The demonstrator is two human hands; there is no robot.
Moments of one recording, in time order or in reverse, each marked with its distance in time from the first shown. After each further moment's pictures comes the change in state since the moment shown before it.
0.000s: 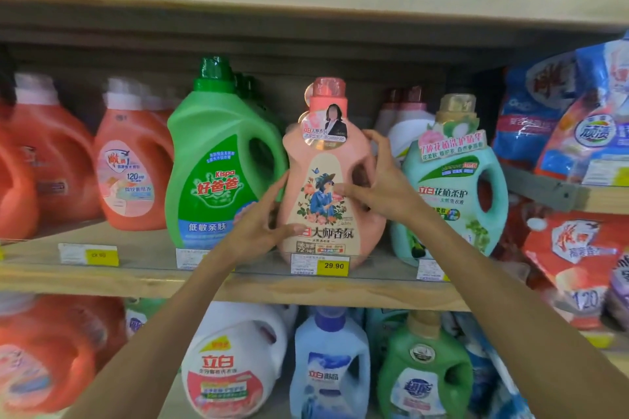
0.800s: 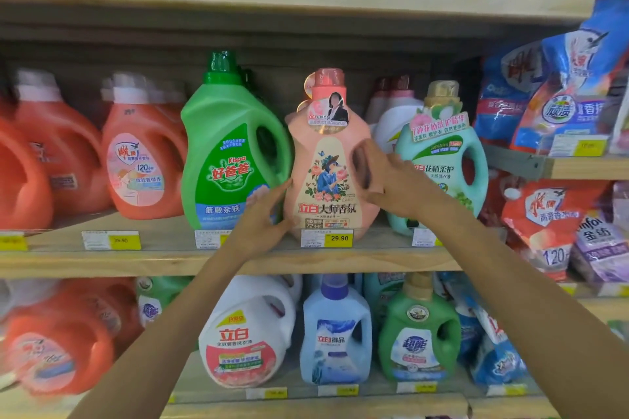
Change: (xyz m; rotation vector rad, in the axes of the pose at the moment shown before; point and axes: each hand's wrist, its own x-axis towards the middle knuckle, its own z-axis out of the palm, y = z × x) left_hand -0.037 -0.004 -0.008 0.344 0.060 -0.062; right_hand -0.048 -0.032 -0.014 -0.692 -0.212 0.180
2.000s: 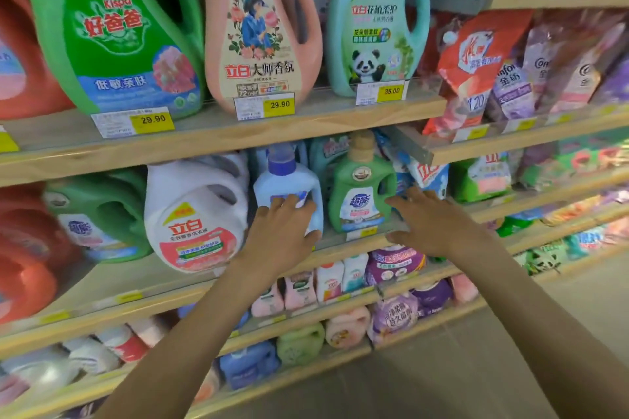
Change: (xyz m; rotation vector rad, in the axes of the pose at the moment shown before) left_hand -0.156 0.033 0.135 0.656 -0.515 0.139; right_hand -0.241 0.036 0.094 -0.288 -0.612 0.347
